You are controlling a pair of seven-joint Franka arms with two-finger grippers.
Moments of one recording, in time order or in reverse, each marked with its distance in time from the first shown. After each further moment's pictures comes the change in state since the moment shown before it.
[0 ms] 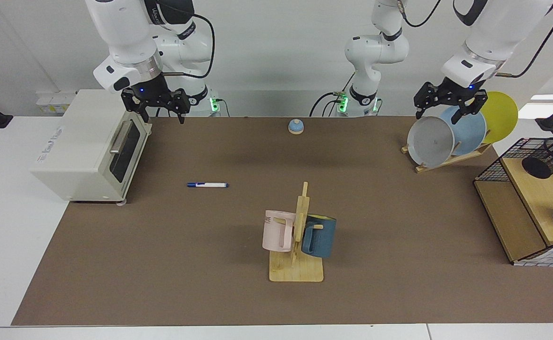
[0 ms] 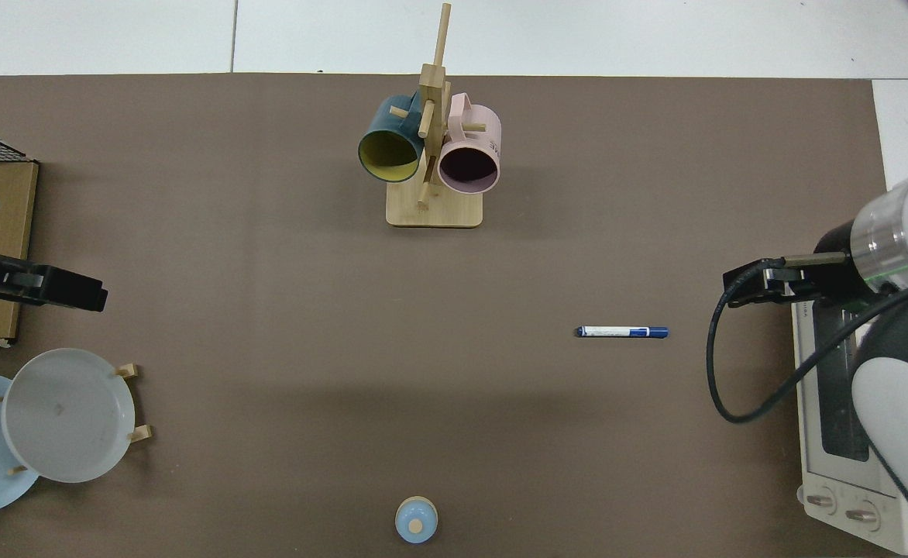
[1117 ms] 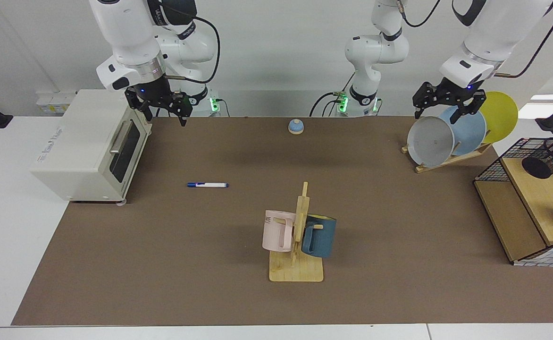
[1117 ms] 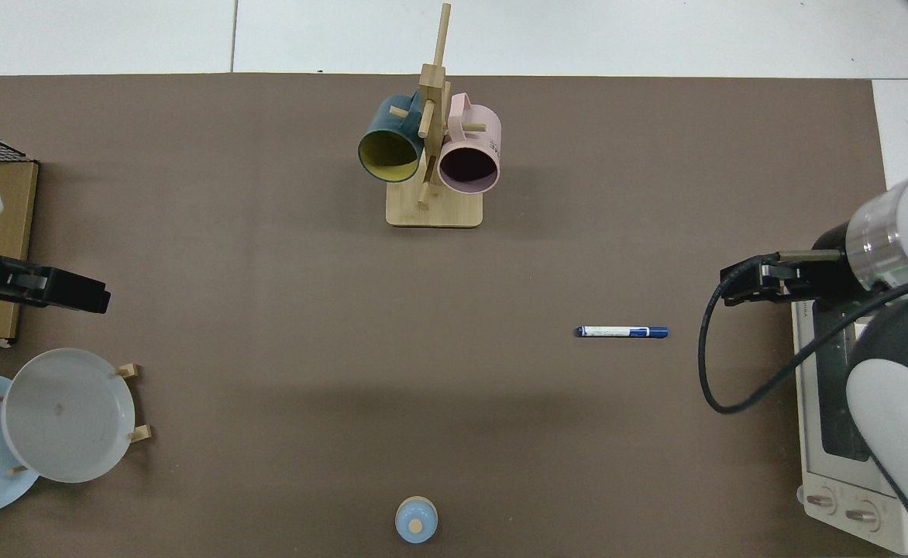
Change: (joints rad) left arm 0.000 0.000 -0.004 -0.001 0.000 -0.006 0.000; right arm 0.001 -0.002 0.009 -0.014 0.000 0.016 0.228
